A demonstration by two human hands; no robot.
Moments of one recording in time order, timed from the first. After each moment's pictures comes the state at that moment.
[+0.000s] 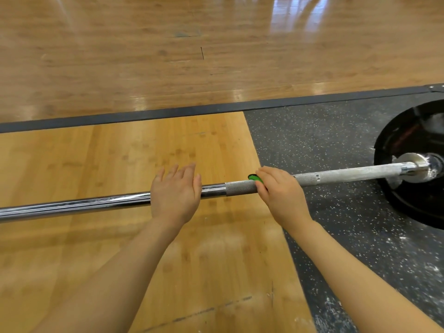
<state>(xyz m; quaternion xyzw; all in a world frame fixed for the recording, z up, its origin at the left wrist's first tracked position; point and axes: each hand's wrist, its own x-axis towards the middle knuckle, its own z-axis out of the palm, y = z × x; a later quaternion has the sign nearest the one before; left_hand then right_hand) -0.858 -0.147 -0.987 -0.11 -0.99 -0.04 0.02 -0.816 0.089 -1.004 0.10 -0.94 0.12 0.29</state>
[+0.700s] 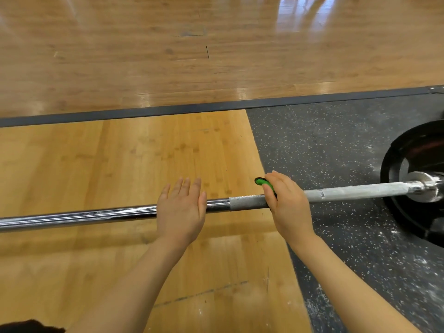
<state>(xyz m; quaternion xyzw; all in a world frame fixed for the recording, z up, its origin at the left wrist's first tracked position) -0.796 -0.149 -0.981 -0.09 -0.99 -0.04 -0.03 -0.764 0.079 -0.987 0.01 -0.94 0.24 0.24</state>
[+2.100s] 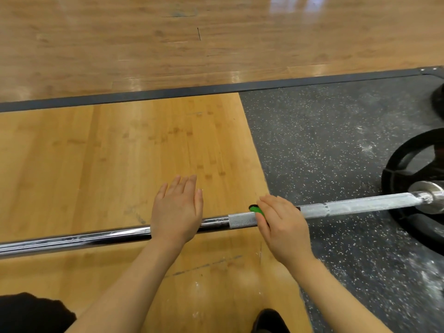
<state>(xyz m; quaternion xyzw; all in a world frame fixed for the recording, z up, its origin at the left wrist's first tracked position) -0.750 -0.151 -0.976 -0.10 -0.99 -0.10 -0.03 -0.677 0.071 -1.009 0.08 -0.95 0.12 0.29</state>
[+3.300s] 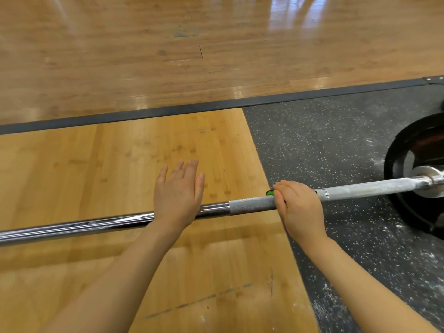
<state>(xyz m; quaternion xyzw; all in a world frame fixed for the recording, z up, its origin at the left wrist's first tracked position) -0.826 -0.146 -0.968 -0.13 -0.98 -0.12 0.05 -0.760 0.108 -1.016 0.06 -0.93 0.13 0.33</state>
